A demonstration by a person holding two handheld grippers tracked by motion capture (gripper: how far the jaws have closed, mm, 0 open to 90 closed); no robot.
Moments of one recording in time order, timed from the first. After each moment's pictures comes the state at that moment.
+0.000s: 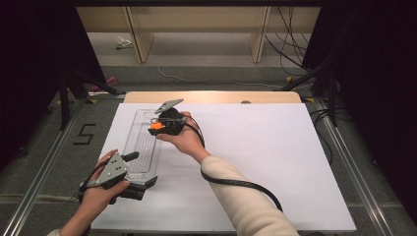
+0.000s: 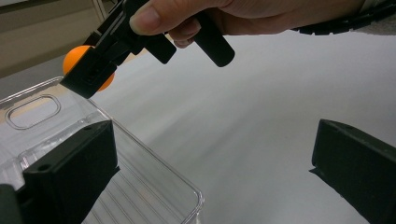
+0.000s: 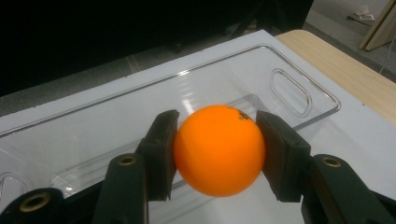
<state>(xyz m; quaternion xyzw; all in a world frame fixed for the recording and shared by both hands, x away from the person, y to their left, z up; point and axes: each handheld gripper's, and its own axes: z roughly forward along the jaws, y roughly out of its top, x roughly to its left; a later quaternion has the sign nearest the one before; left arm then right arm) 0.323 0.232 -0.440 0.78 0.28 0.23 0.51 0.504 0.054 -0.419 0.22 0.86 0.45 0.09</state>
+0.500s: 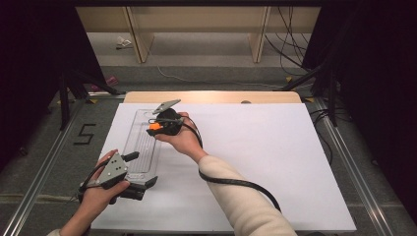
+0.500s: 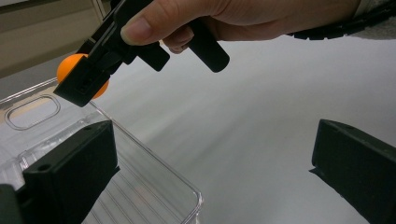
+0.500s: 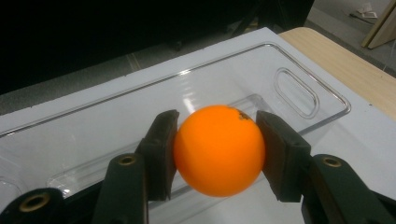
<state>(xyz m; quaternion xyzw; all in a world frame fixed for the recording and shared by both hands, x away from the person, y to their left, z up) 0.323 0.231 -0.440 0.78 0.28 0.23 0.52 0.506 0.062 -0.423 0.22 0.86 0.45 0.08</state>
